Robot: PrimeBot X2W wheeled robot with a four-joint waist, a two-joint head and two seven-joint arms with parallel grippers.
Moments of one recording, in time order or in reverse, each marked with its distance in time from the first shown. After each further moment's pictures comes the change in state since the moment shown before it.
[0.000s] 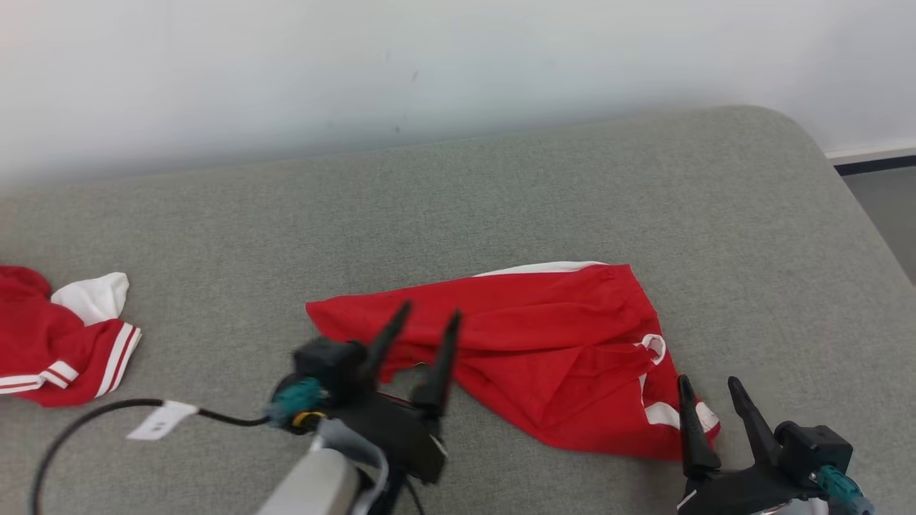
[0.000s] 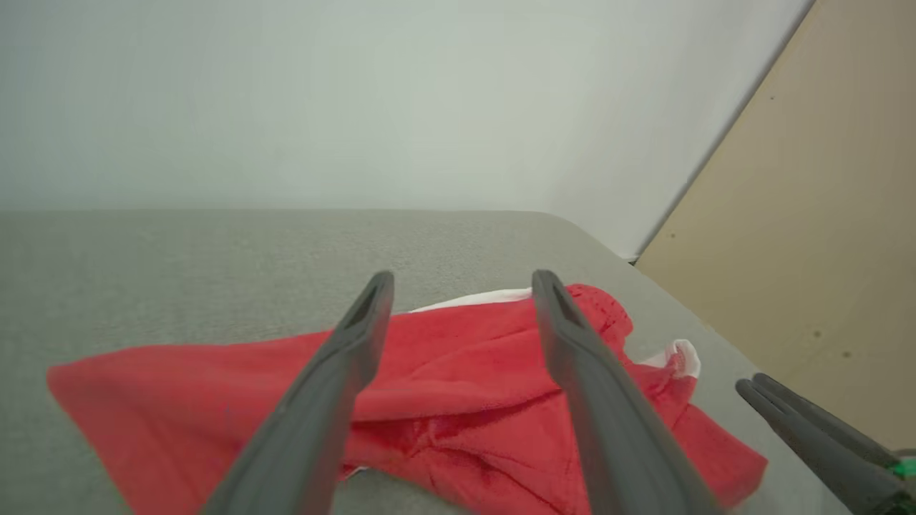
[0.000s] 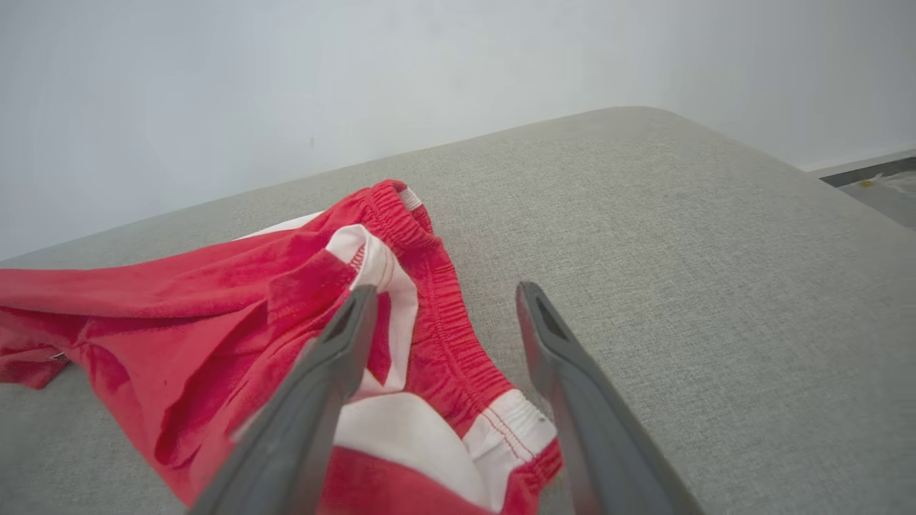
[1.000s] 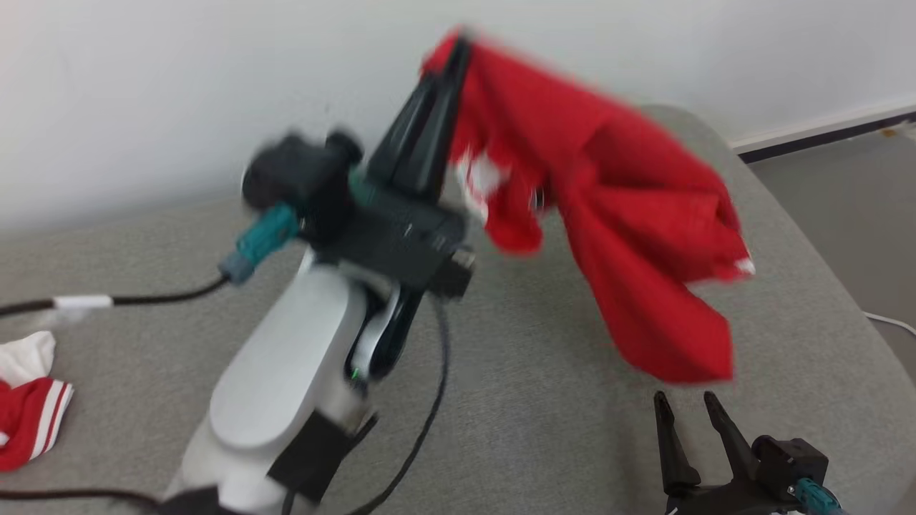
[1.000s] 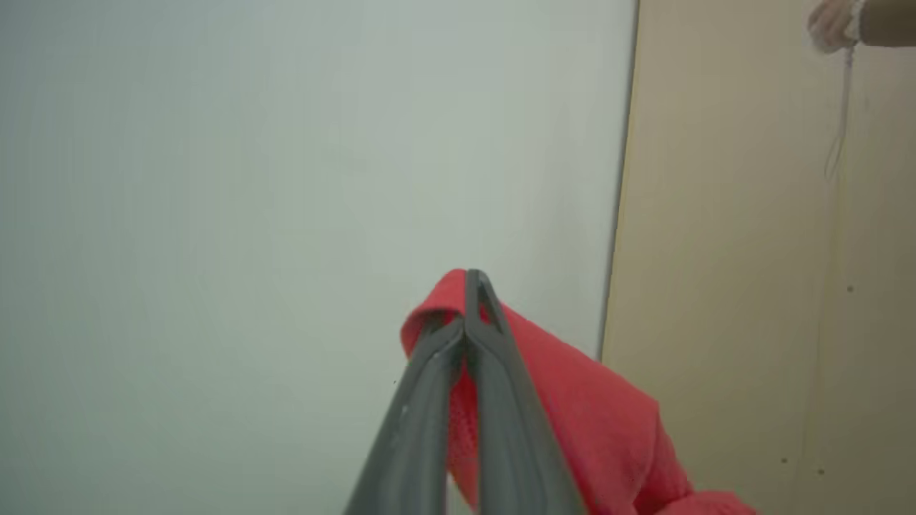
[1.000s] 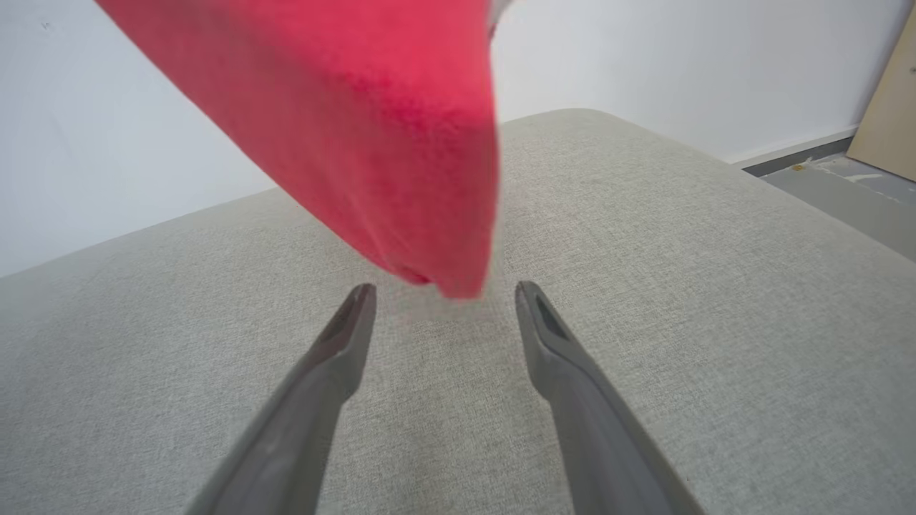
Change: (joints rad) left arm -0.369 -0.034 -0.007 -0.153 0.055 0.064 -0.042; right arm 0.018 0.000 0.052 0.018 0.015 0.000 -0.014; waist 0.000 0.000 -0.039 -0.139
